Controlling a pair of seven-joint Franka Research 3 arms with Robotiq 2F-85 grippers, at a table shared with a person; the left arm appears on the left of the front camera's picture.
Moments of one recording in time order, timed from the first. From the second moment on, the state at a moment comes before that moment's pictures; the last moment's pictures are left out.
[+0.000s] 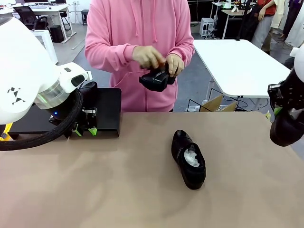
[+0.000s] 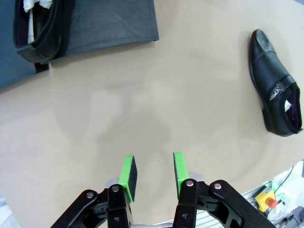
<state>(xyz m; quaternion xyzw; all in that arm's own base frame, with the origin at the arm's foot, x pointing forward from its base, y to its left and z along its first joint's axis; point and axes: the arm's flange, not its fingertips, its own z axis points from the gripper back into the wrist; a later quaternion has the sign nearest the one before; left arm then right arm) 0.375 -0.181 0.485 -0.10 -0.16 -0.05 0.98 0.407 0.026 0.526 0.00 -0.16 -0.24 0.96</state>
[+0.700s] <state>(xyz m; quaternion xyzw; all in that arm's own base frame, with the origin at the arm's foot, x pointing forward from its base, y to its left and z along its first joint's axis) 0.375 -0.181 0.485 -0.10 -0.16 -0.05 0.98 0.409 0.029 0.514 -0.01 -0.14 -0.24 0.96</state>
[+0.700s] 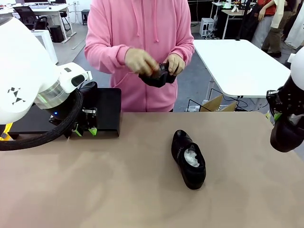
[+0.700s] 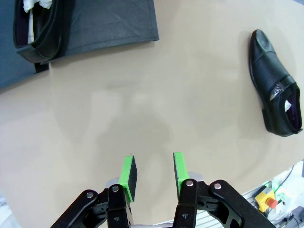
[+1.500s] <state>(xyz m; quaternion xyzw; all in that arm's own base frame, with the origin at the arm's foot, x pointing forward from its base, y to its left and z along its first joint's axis) 0.375 -0.182 0.485 -0.10 -0.16 -0.05 0.98 0.314 0.313 0.584 0.12 -0.19 0.00 0.97</state>
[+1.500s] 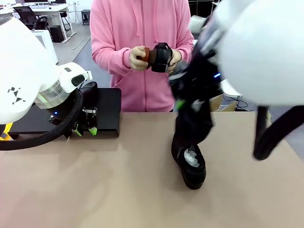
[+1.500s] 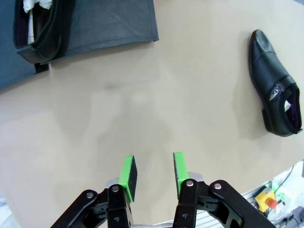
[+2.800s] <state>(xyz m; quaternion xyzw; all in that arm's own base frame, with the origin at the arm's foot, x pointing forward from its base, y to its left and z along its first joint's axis) 0.375 -0.182 0.485 -0.10 -0.16 -0.05 0.98 0.334 0.405 0.366 0.11 -0.06 -0.02 0.99</state>
